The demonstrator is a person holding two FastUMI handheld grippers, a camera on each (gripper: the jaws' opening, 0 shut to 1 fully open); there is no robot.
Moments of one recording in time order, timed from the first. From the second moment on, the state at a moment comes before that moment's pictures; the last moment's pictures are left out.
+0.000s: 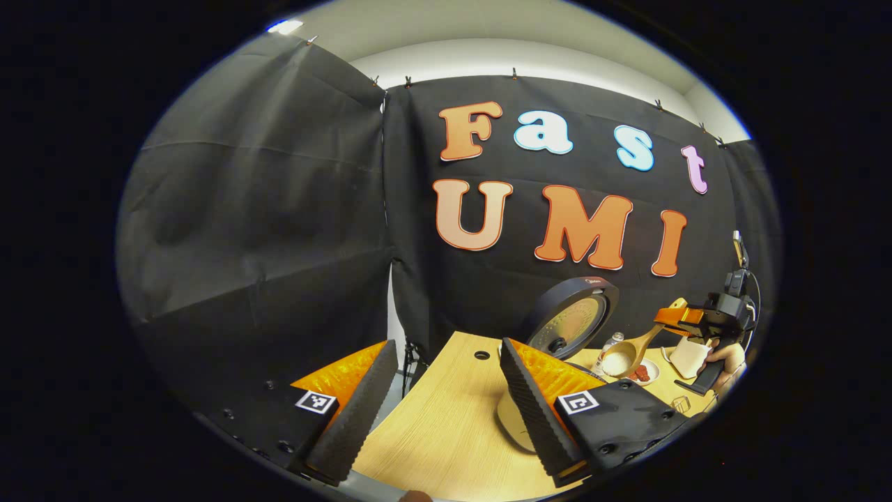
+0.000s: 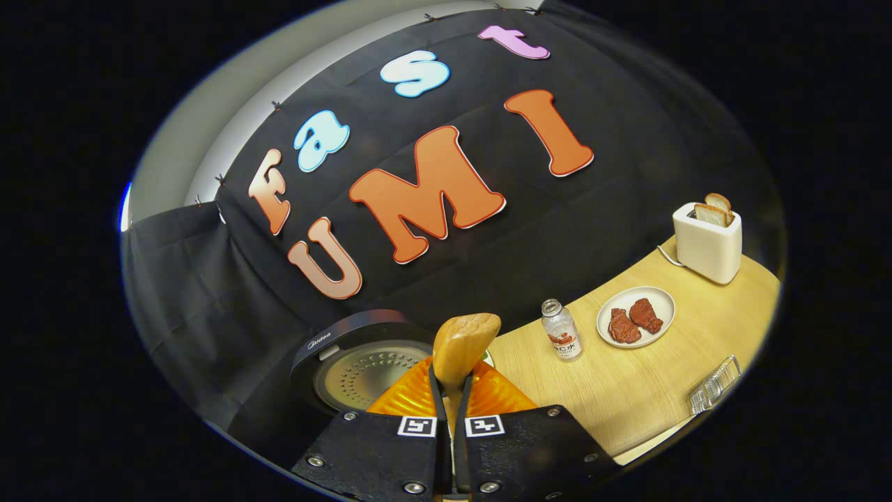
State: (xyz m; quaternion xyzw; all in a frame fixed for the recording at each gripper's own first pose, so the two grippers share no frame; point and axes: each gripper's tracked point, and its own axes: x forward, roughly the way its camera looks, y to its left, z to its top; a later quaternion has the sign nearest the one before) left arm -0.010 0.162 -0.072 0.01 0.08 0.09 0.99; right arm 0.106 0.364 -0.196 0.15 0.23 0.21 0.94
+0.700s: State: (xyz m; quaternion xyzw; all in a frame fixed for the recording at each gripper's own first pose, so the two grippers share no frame) left arm -0.001 0.164 -0.071 0.02 0.08 0.10 0.99; right arm 0.094 0.395 -0.190 -0.02 0.17 0.28 0.94
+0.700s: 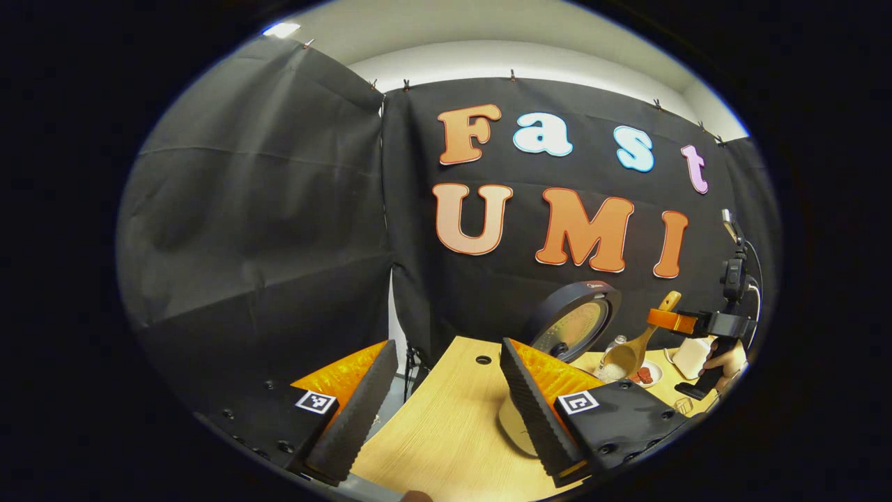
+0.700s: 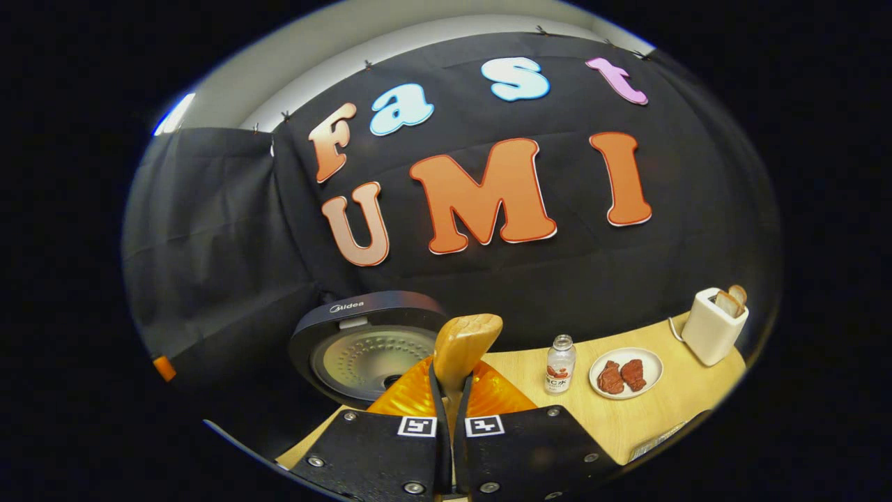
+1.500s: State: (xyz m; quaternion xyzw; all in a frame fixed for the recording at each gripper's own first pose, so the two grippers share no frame) left arm 0.000 0.160 -0.066 0.00 0.06 0.08 1.00; right arm 0.075 0.417 -0.218 -0.11 0.17 0.33 0.92
